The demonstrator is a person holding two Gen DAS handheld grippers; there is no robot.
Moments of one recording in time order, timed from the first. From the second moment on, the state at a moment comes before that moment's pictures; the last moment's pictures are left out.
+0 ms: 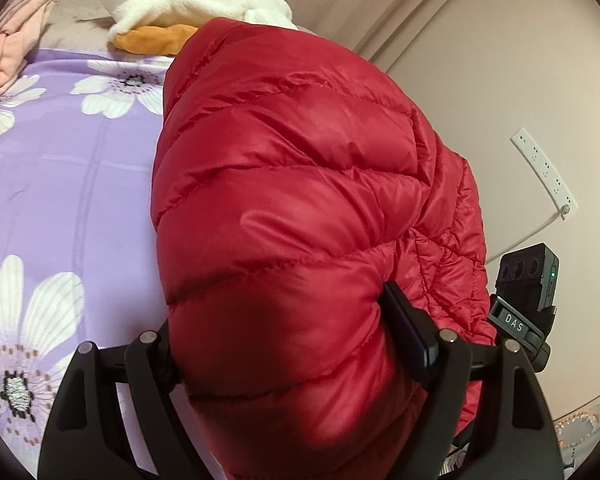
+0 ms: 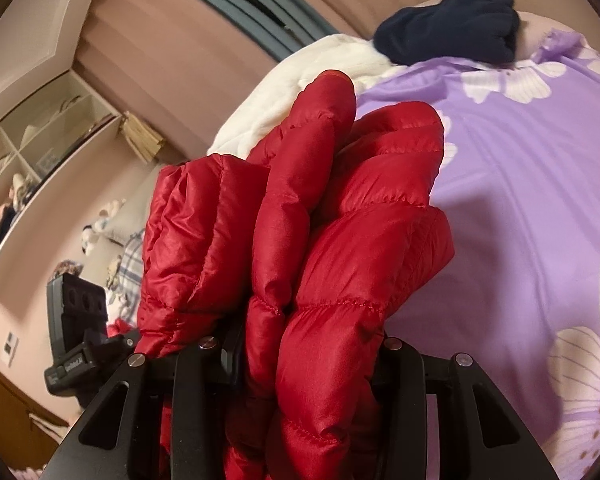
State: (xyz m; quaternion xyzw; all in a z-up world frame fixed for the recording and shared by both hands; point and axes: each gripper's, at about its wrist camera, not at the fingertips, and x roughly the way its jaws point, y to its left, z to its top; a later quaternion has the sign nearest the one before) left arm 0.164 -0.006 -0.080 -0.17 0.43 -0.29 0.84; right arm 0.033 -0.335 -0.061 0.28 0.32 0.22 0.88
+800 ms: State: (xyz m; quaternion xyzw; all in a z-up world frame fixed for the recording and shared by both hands) left arm 0.182 0.077 -0.084 -0.20 0.43 -0.22 0.85; right arm 0.113 -0.256 -0.063 0.24 0.35 0.28 0.86
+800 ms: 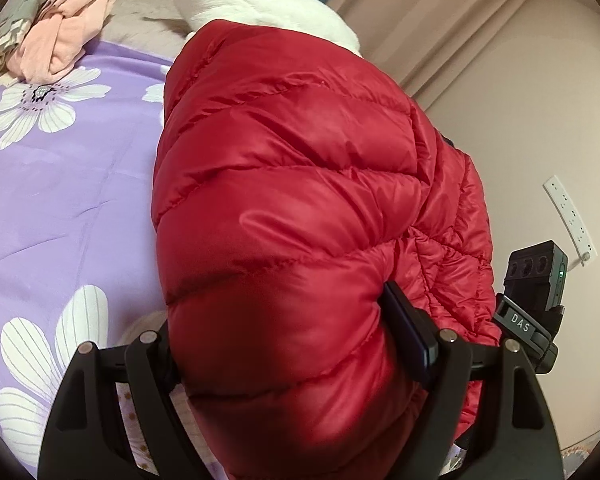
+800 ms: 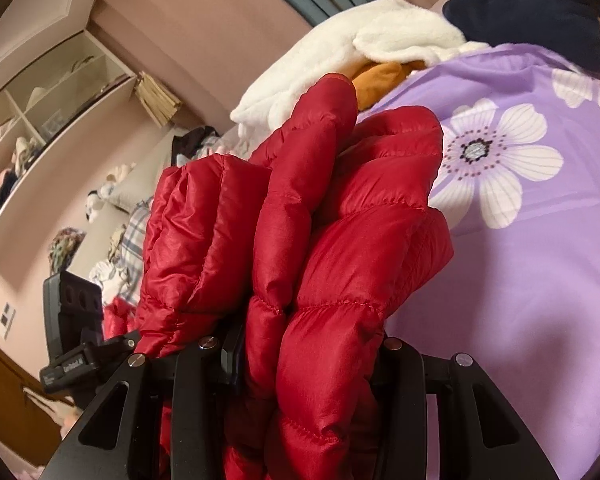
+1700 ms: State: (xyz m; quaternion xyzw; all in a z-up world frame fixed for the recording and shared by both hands) left arm 0.190 0.082 -0.104 -0.21 0.46 -0.19 0.84; right arm 0.132 -0.217 -0.077 0.24 0.38 0.26 0.85
